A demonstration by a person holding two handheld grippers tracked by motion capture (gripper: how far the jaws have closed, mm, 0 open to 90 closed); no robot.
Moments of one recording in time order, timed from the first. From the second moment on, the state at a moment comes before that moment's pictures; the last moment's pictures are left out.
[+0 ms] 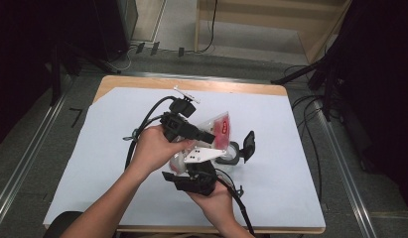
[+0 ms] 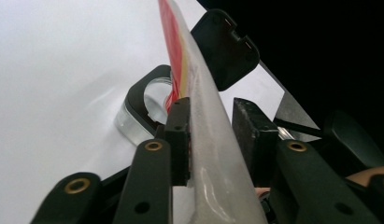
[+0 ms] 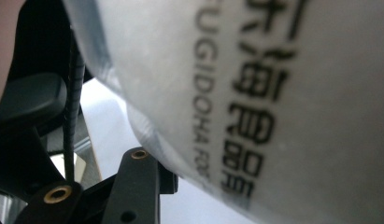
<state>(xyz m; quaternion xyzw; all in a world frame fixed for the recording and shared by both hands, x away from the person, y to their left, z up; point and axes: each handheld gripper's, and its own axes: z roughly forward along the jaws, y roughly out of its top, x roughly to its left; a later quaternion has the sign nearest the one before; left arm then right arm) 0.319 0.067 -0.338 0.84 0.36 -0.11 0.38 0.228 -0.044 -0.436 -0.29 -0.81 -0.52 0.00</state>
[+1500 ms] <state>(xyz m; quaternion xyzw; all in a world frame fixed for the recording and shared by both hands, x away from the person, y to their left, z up) 0.327 0.060 -0.330 0.85 0.38 -0.11 0.35 0.226 -0.044 -0.429 -0.30 -0.80 -0.52 -0.01</state>
